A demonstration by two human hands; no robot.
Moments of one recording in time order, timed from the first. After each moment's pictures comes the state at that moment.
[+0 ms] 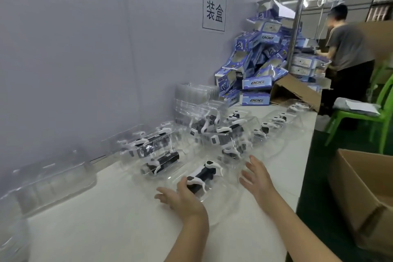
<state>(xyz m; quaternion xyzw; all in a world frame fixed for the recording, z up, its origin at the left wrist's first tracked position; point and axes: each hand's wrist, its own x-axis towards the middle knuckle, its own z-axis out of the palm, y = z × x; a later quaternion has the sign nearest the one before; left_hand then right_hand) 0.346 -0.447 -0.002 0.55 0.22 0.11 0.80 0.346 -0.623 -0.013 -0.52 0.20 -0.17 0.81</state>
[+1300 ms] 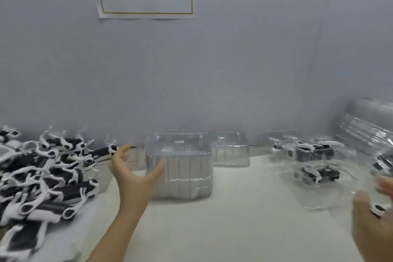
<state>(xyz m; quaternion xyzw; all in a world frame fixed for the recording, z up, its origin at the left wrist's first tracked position) 0.221 -0.034 0.045 0.66 0.19 0.53 0.49 0.325 -0.407 0.034 -0.71 -0.10 -0.47 0.52</state>
